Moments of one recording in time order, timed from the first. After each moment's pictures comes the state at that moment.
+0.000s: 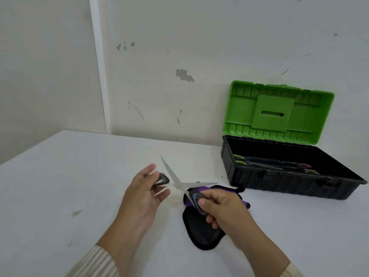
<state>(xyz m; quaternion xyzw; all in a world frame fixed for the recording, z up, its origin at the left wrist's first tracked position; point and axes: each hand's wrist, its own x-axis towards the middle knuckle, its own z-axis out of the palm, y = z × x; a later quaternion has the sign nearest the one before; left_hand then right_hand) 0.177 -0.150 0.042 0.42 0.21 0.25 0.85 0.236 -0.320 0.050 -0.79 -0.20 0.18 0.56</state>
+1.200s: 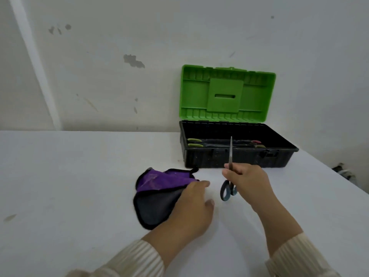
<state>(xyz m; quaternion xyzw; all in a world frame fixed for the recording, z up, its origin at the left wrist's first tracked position) 0.222 -0.328 0.020 0.91 0.03 0.08 0.40 0.283 -0.459 0.072 -0.90 -0.11 -0.07 0.42</state>
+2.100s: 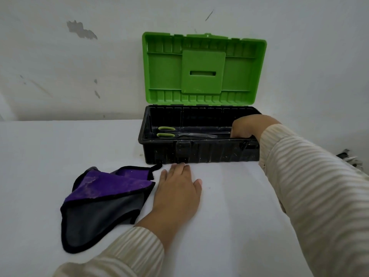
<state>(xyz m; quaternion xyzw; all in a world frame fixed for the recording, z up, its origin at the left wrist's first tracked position) 0.326 -0.385 -0.015 0.98 0.08 0.07 0.15 0.514 -0.517 0.099 -0.96 -0.19 0.17 -0.11</state>
